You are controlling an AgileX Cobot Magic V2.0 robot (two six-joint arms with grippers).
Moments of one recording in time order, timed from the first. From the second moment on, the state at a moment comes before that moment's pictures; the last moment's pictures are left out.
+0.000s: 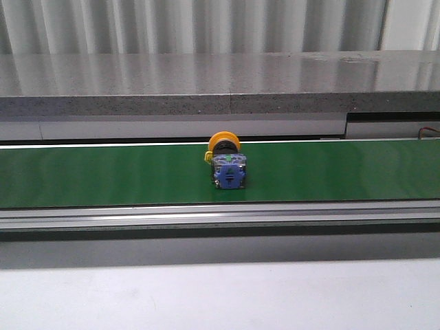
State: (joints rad) left arm -0.02 0.76 -0.64 0.01 0.69 -0.08; right arm -0.04 0.53 -0.53 0.18 0.59 -0.17
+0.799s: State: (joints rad) left arm -0.24 0.96 -0.86 -0.14 0.73 -0.13; right arm -0.04 0.53 -0.53 0.18 0.59 -0.17
